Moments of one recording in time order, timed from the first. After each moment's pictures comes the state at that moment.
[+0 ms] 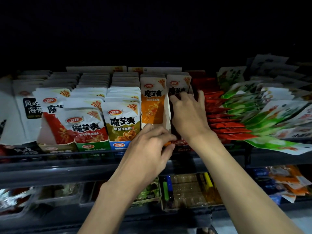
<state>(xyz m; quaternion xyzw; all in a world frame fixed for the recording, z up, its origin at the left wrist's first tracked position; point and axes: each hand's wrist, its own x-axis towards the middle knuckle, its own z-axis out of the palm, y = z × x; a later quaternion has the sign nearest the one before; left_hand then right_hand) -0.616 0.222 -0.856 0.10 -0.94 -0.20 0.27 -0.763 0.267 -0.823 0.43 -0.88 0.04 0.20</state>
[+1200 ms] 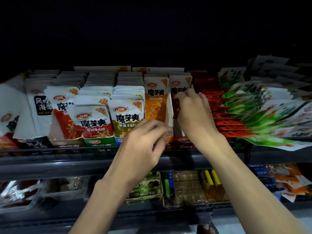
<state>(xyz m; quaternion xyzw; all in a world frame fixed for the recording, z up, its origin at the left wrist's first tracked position) -0.592 0.220 -0.844 0.08 -0.91 -0.19 0.36 -0.750 0.283 -0.811 0.43 -0.87 0.17 0.17</state>
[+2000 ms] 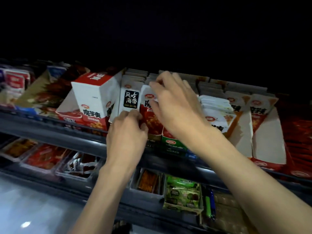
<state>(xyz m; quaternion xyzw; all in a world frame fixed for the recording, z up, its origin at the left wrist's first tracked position) -0.466 0.119 -0.829 0.50 -0.77 -0.16 0.36 -0.584 0.157 -0.768 0.66 -0.68 0.19 0.25</state>
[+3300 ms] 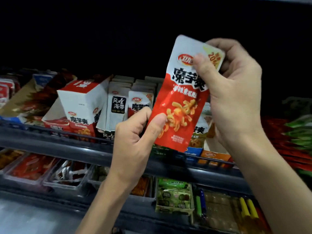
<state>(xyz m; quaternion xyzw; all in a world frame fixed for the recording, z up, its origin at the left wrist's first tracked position) -0.481 0.175 -0.803 0.10 -0.69 -0.48 0.53 -0.613 0.239 -0.715 0.53 -0.48 0.70 -0.03</state>
